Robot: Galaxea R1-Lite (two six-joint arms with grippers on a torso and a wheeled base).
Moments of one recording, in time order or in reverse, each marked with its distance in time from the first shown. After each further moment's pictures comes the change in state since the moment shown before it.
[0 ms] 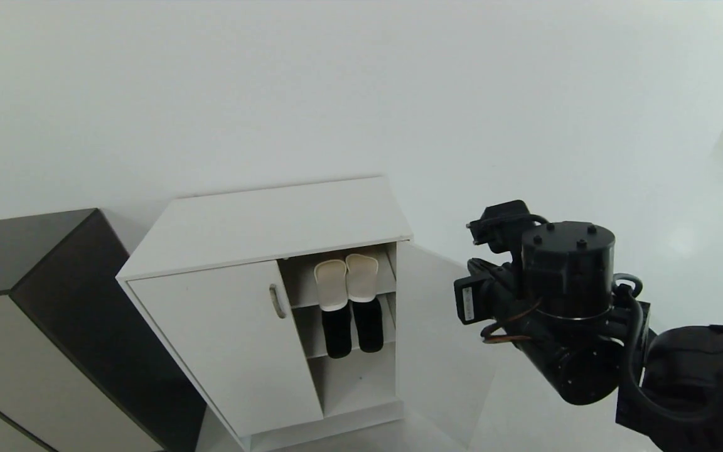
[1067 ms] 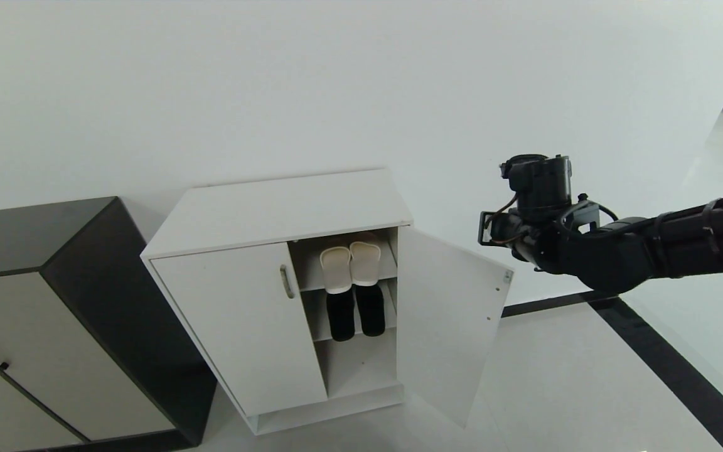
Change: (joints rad) left arm 0.000 0.000 0.000 0.000 -0.001 0.001; right arm -0.340 0.241 -0.505 0.376 0.150 0.215
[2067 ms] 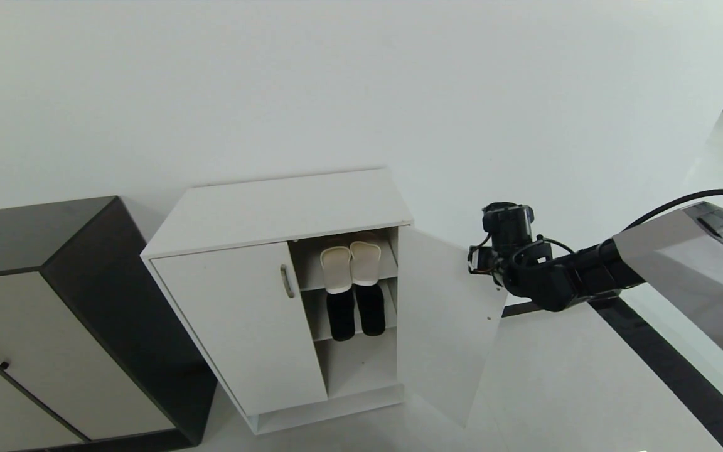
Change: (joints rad) left arm 0.000 0.000 0.000 0.000 0.000 0.000; right arm -0.061 0.262 -0.088 -0.085 0.023 0.000
